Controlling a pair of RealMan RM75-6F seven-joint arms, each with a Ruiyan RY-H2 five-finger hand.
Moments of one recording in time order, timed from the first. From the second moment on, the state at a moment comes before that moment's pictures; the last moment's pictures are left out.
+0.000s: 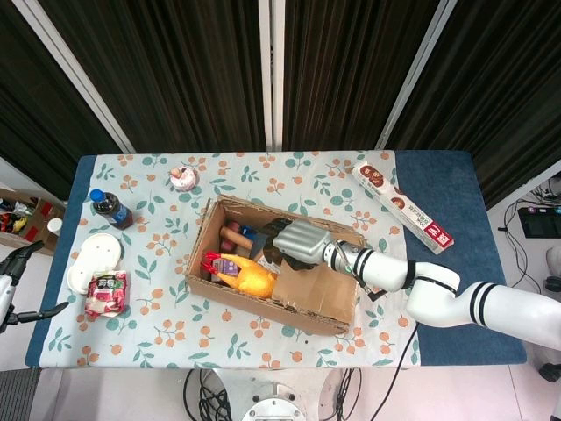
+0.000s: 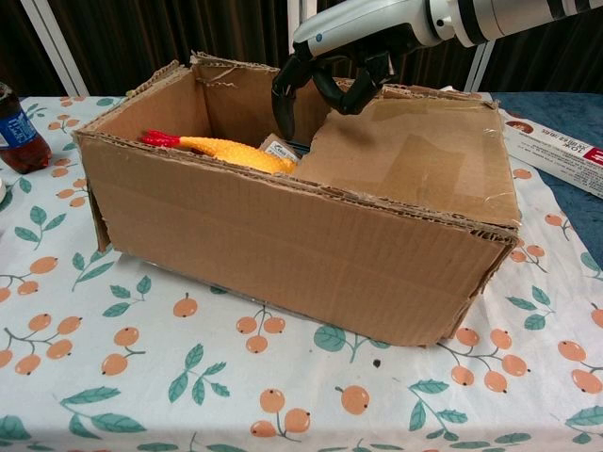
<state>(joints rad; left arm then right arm) -0.15 -1.08 -0.01 -1.31 1.56 1.43 -0.63 1.21 -1.18 0.16 -1.56 -1.59 0.41 0.49</state>
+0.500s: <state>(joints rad) -0.16 -1.07 -0.01 -1.34 1.56 1.42 -0.60 1.21 -1.11 0.13 -1.59 -1.58 0.47 0.52</state>
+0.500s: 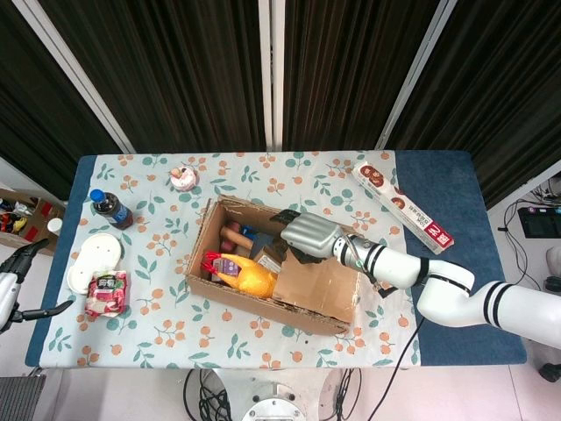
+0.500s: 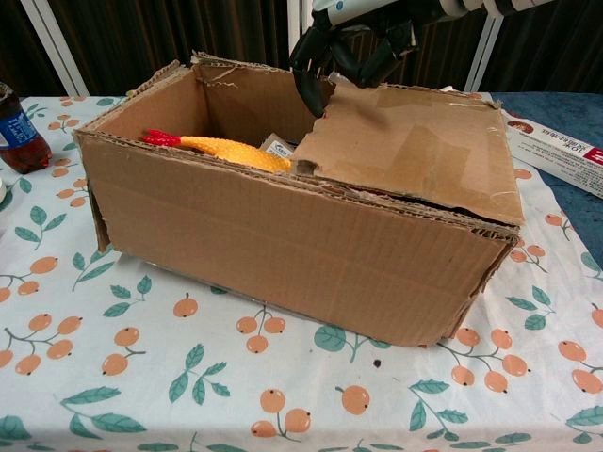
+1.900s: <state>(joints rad) -0.20 -1.02 -0.01 -1.49 1.59 1.41 -0.49 0.75 -0.59 -0.04 -1.88 -1.90 1.13 0.66</state>
